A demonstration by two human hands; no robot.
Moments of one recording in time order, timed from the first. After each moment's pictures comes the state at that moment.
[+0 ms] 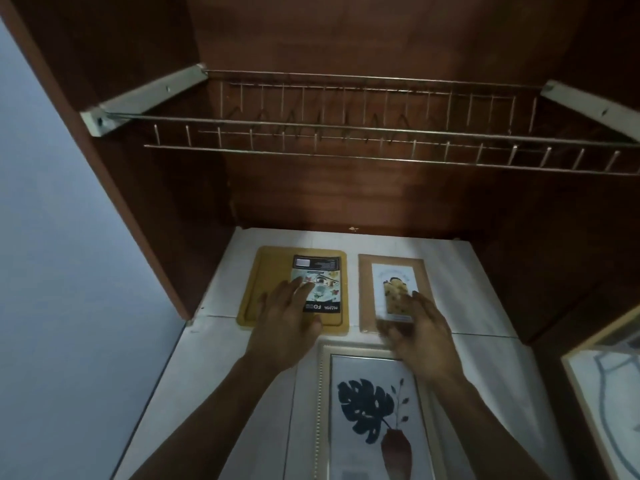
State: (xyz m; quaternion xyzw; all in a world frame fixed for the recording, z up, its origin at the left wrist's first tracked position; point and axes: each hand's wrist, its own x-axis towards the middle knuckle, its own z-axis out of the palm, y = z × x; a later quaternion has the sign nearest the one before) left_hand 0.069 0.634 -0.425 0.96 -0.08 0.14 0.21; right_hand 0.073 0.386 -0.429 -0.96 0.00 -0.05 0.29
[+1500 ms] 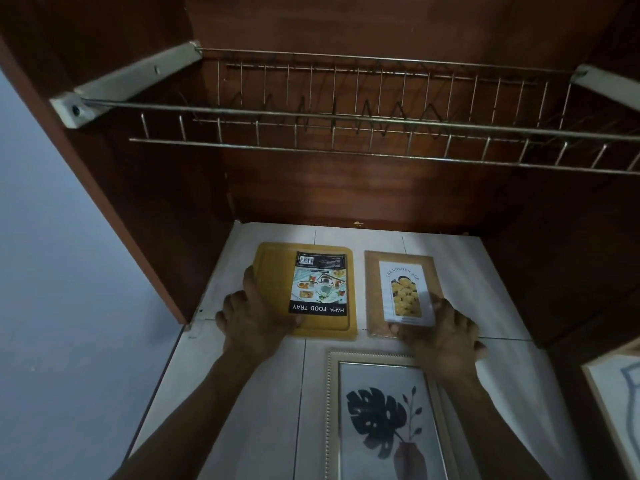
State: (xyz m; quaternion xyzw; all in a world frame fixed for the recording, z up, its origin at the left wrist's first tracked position) left_hand 0.087 0.669 -0.422 0.94 0.16 0.03 0.28; right_hand 0.088 0.383 -0.437 -0.95 0.17 0.00 0.26
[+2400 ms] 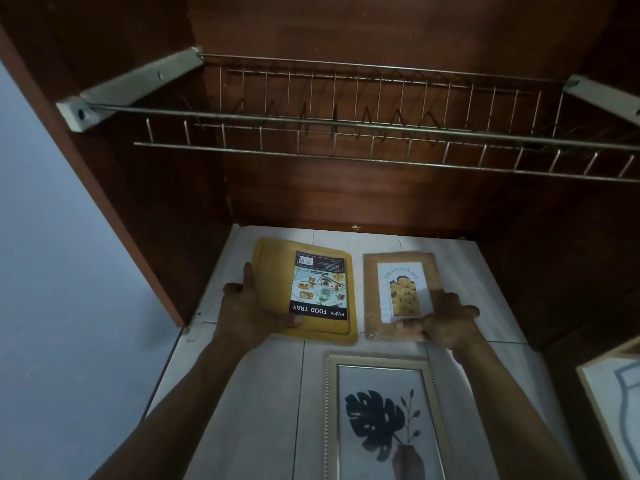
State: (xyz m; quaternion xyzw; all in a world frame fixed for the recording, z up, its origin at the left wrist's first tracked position) left_hand 0.097 0.684 -0.402 0.93 0.12 -0.01 0.35; right_hand 0.131 0.366 -0.407 -0.95 0.16 0.14 0.24
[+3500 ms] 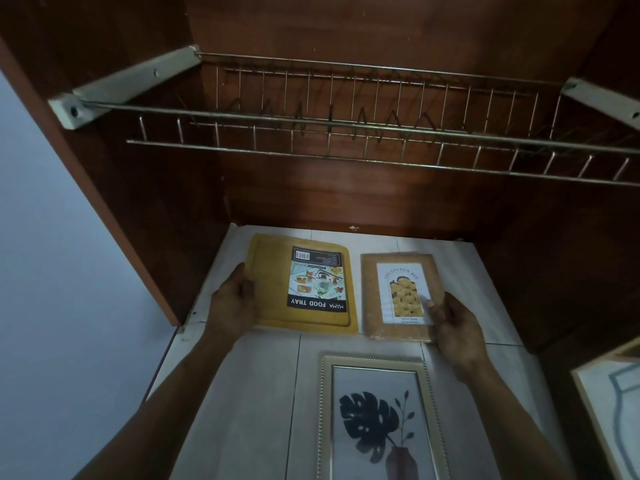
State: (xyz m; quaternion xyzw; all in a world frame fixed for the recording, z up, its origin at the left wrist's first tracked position) left_hand 0.104 0.688 -0.406 0.85 0.15 0.08 0.50; right_hand 0.102 0.356 -0.424 -0.77 0.12 -0.04 0.63
